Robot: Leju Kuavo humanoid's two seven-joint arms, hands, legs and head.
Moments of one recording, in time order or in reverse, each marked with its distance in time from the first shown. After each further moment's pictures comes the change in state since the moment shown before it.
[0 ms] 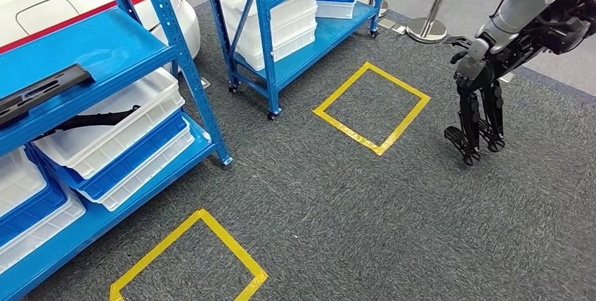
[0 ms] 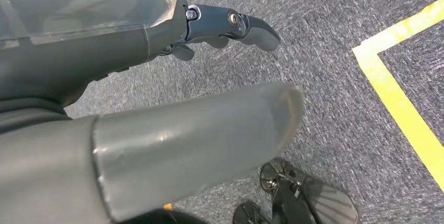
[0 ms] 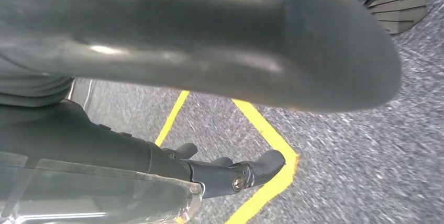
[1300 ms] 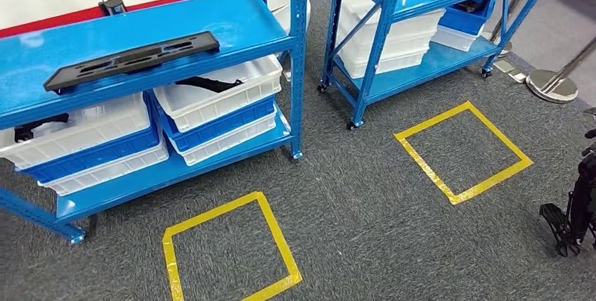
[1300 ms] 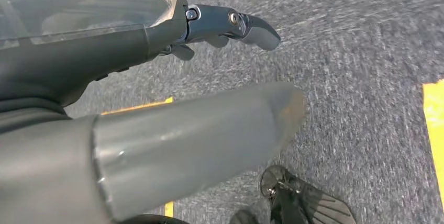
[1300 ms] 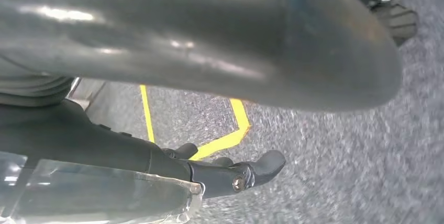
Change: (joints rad) left arm 0.002 0.002 -0.005 0.000 -0.012 -0.003 0.009; right arm -0.003 -0.004 0.008 0.000 0.012 0.007 0.008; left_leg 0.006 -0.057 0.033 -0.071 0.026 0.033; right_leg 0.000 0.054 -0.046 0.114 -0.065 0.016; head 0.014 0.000
